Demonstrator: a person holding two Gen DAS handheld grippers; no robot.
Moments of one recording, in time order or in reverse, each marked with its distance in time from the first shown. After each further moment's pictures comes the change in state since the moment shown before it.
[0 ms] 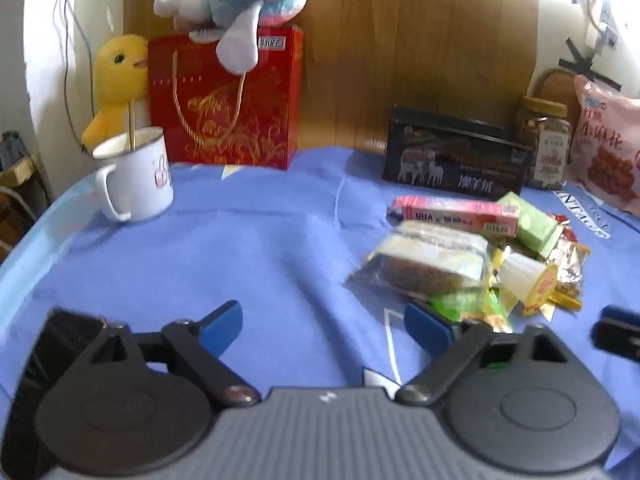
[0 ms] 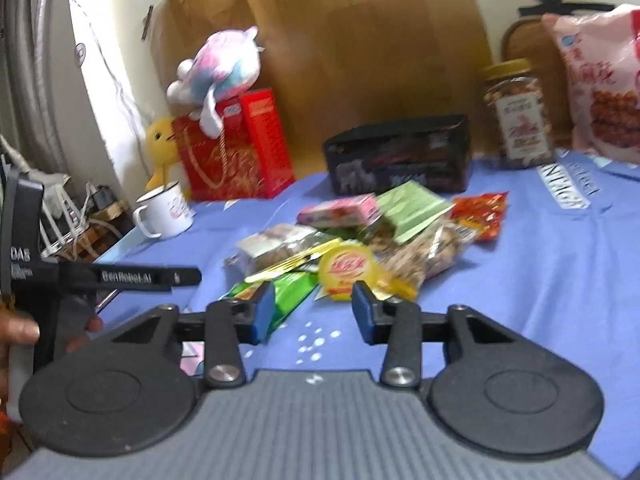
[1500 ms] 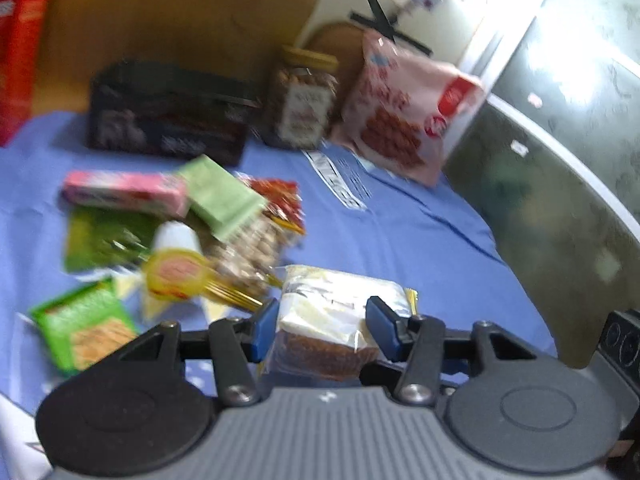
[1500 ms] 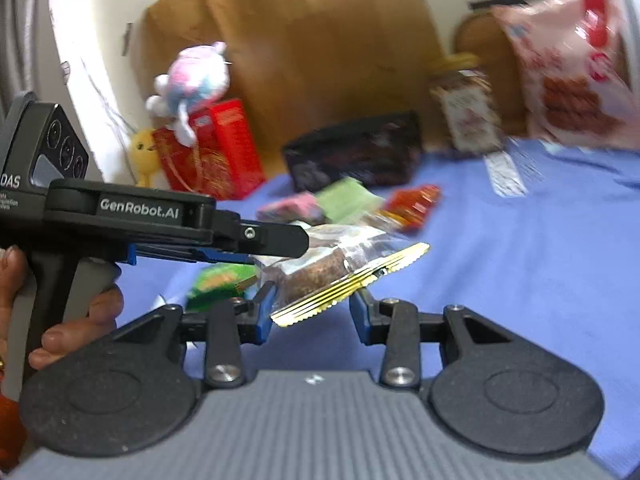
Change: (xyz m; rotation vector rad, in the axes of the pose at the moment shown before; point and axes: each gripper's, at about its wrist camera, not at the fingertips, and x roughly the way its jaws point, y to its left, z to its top) left arm 0.048 -0.187 0.044 0.019 0.267 -0.616; right arm -0.073 -0.099 -0.008 0.074 0.010 -0.056
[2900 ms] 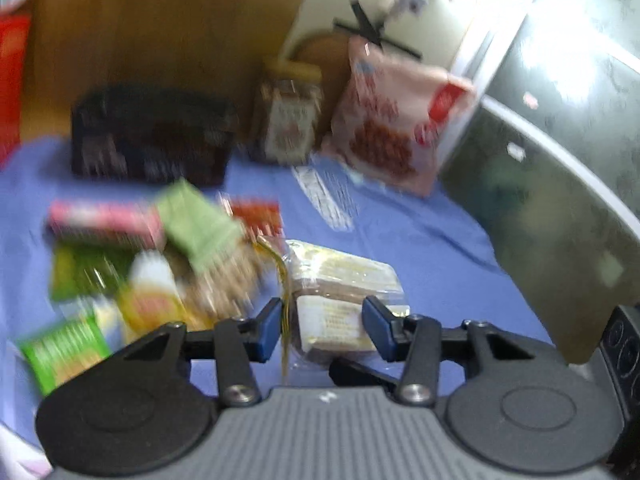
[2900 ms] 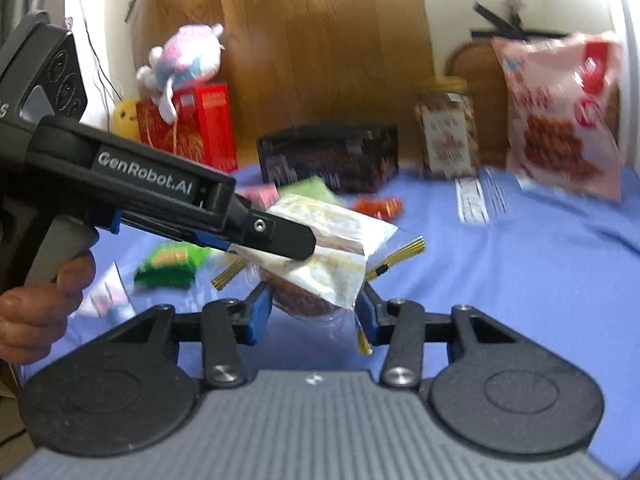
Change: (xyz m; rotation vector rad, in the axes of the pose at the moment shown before) left arm -0.009 -0.018 0.029 0.040 -0.064 0.036; right arm 0.011 0.004 0.015 -0.201 -0.052 -0.052
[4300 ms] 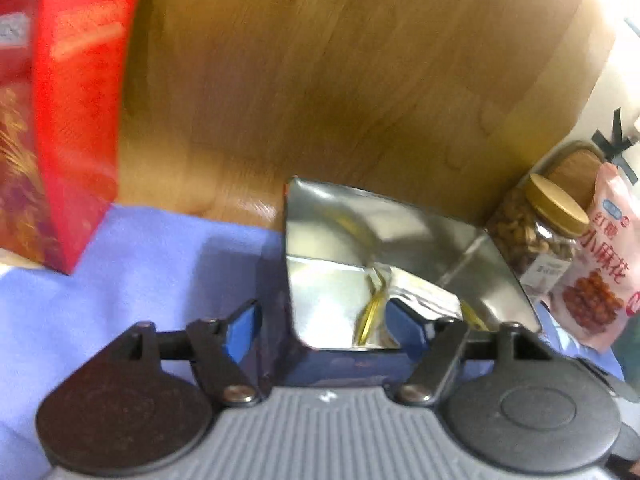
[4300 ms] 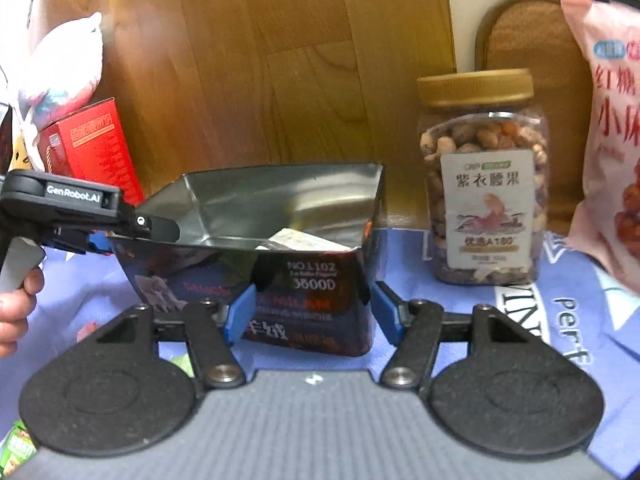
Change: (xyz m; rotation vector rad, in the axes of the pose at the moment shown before) left arm 0.082 0.188 0.134 -0.247 -0.020 0.303; right arm 0.189 -0.077 0.117 0.045 0.097 -0.049
